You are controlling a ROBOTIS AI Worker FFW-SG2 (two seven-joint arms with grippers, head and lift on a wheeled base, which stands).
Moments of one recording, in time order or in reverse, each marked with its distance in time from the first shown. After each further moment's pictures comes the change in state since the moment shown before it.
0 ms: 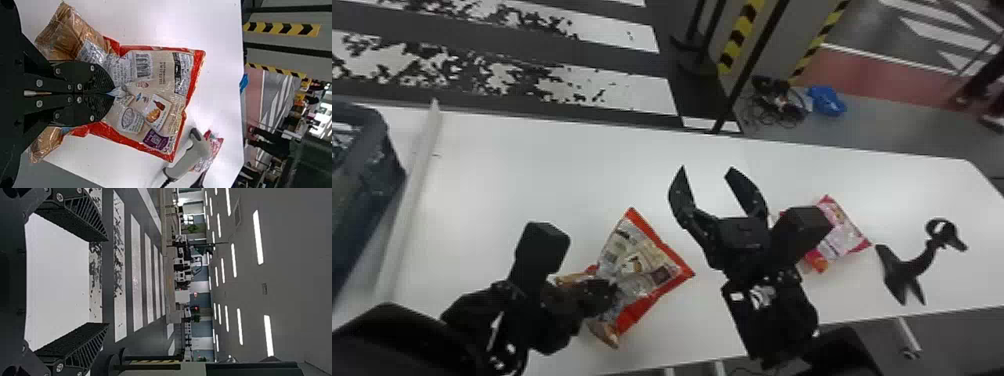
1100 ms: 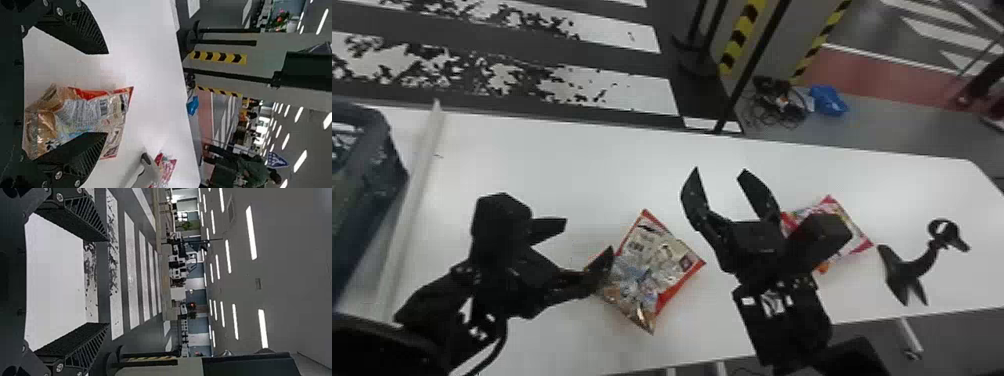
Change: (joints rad) left arm 0.084 -0.015 0.121 -0.097 -0.003 -0.251 0.069; right arm 0.038 -0.002 -0.029 -0.017 -0.032 -0.042 0.006
